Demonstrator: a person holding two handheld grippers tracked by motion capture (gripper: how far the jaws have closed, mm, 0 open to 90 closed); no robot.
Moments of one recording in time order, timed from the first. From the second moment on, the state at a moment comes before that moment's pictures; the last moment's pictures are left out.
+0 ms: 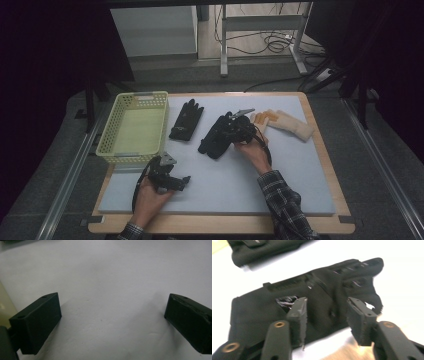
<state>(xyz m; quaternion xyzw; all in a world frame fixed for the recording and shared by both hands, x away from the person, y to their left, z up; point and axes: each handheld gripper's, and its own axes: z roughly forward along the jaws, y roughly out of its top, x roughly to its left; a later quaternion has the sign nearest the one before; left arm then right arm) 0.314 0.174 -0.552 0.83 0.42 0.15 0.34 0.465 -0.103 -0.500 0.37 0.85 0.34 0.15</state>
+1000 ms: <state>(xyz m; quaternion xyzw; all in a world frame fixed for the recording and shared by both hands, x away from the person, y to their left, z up) 0.314 0.173 -0.552 0.82 0.42 0.15 0.34 0.432 -0.082 -0.479 0.29 0.88 0.37 0.12</state>
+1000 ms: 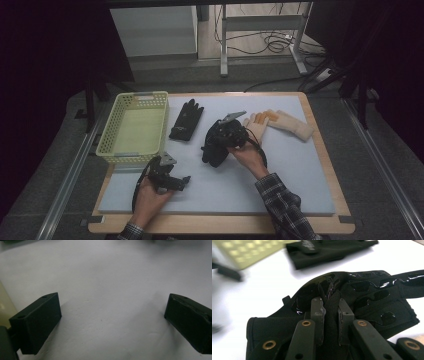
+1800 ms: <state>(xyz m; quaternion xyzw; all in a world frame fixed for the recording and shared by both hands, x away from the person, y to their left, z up) 0.314 0.173 -0.552 0.82 0.43 0.15 0.35 0.348 -0.110 -0.490 0.23 0.90 0.37 0.08</state>
